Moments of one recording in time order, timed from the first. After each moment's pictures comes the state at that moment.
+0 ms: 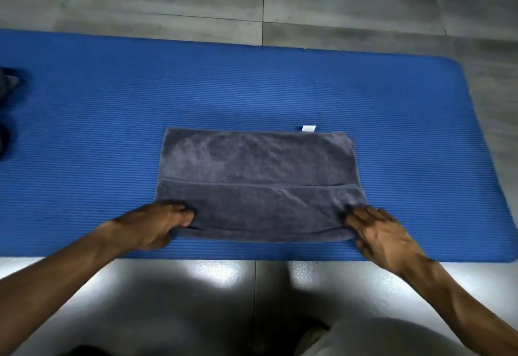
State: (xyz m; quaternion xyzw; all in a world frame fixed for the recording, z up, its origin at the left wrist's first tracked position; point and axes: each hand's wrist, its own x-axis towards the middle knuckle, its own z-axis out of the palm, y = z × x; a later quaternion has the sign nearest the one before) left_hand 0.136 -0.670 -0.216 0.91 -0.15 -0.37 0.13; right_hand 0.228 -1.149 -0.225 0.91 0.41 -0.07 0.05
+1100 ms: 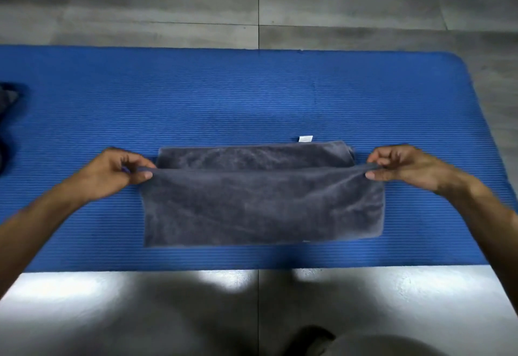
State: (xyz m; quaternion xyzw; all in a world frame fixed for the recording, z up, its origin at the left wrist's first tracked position) left_hand 0.198 -0.610 -0.181 0.89 0.16 -0.15 0.41; right_hand 0.353 -1.131 -0.156 0.80 0.08 -0.40 -0.44
